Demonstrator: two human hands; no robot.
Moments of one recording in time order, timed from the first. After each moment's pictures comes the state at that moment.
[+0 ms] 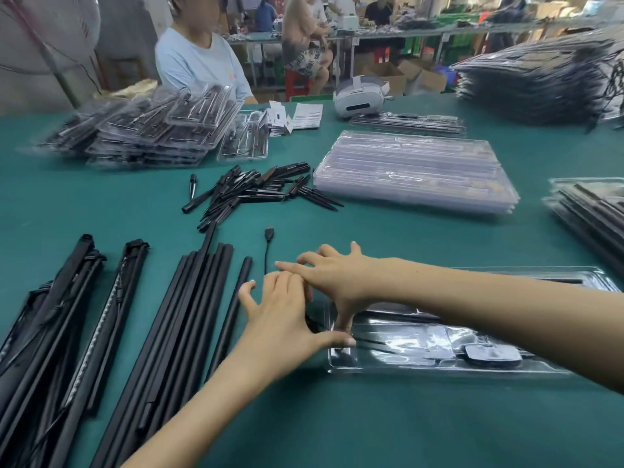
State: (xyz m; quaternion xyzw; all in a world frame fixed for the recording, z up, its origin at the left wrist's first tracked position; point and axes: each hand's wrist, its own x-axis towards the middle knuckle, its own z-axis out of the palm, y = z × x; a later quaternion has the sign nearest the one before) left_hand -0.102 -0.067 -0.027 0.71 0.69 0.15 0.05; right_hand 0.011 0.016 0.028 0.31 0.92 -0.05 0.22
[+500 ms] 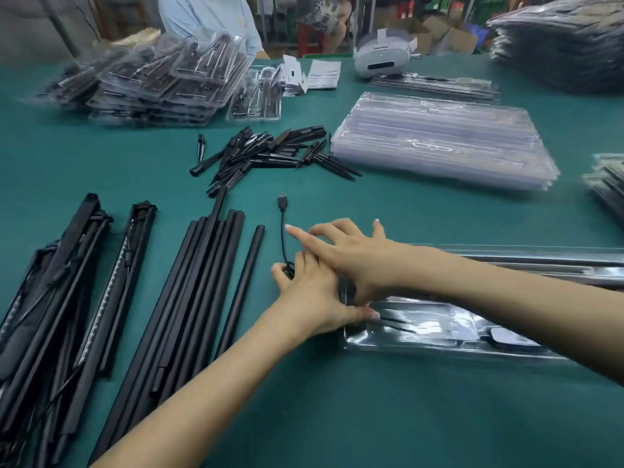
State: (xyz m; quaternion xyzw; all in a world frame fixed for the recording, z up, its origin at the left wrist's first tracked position) left_hand -0.087 -0.043 -0.039 0.69 0.71 0.06 0.16; right_hand 0.012 0.020 0.001 0.31 0.93 -0.05 0.17
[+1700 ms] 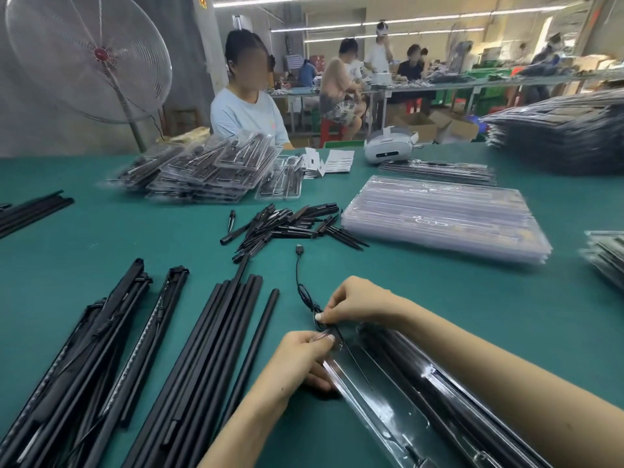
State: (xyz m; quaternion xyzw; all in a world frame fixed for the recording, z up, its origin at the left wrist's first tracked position) left_hand -0.101 -0.069 -0.022 0.40 0.64 0.40 0.52; right_hand 0.004 0.040 0.008 0.48 0.81 -0.33 -0.03
